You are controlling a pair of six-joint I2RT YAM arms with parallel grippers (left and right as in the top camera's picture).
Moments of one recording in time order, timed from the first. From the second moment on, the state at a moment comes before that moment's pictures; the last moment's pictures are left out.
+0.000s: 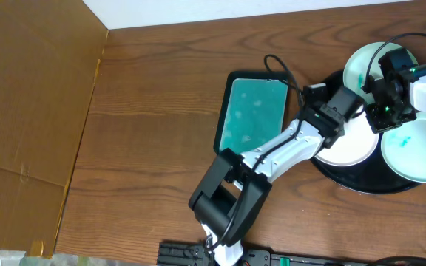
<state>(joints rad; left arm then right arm) -0.68 1.88 1.22 -0.49 -0.34 -0.81 0.30 2.06 1.42 -0.85 -0.21 -0.04</state>
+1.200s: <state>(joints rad) -0.62 1.68 1.22 -0.67 -0.34 -0.88 0.30 2.06 1.43 -0.89 -0.21 -0.04</state>
